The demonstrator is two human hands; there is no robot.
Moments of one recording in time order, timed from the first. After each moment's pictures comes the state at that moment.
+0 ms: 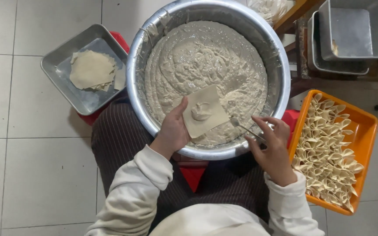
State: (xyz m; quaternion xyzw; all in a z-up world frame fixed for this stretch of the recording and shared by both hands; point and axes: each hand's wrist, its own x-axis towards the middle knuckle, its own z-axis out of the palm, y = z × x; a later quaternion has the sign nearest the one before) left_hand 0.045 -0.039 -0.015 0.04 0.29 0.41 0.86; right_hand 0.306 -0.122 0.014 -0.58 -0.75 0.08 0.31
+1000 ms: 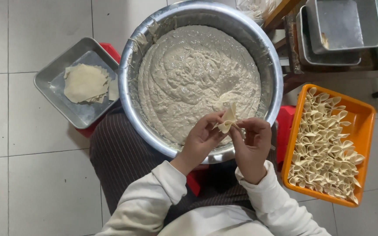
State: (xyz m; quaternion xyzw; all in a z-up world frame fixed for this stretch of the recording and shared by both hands) left_hand 0.102 -0.074 -0.029 0.42 0.21 0.54 0.70; right_hand 0.219 -0.107 0.020 -0.58 -0.49 0.21 0.62
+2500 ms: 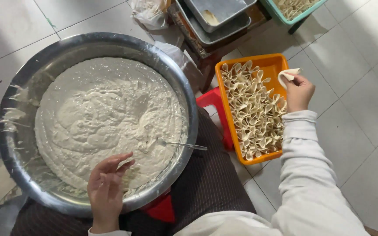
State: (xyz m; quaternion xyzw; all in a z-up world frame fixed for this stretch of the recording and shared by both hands) left_hand 0.056 -0.049 -0.032 0.43 0.26 0.50 0.71; right_hand 0.621 -0.159 -0.047 -0.83 -0.21 0.02 0.51
